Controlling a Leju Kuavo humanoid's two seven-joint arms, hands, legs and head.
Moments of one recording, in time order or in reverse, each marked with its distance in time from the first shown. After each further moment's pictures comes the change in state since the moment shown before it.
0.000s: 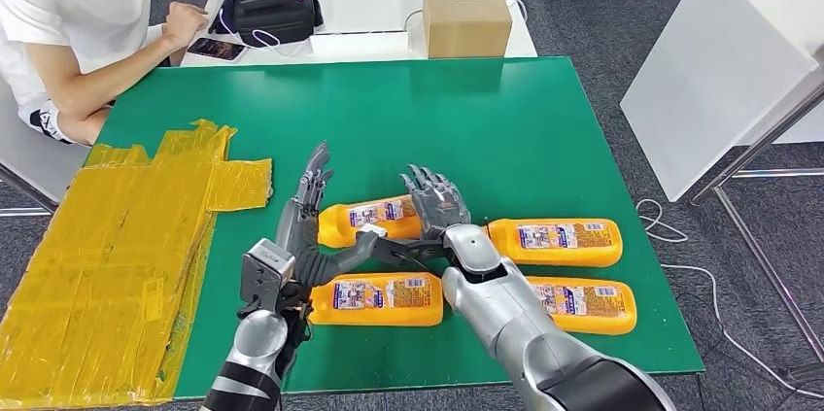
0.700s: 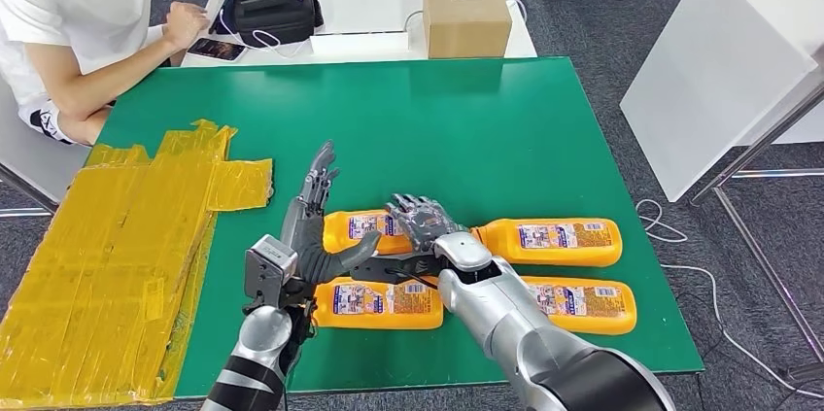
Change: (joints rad) left arm -0.027 0.000 -0.004 0.053 0.031 -0.007 -0.021; right arm -0.036 0.022 0.001 0.101 -0.008 0.215 -0.087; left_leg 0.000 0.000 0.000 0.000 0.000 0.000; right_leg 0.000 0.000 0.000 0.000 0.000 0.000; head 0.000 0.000
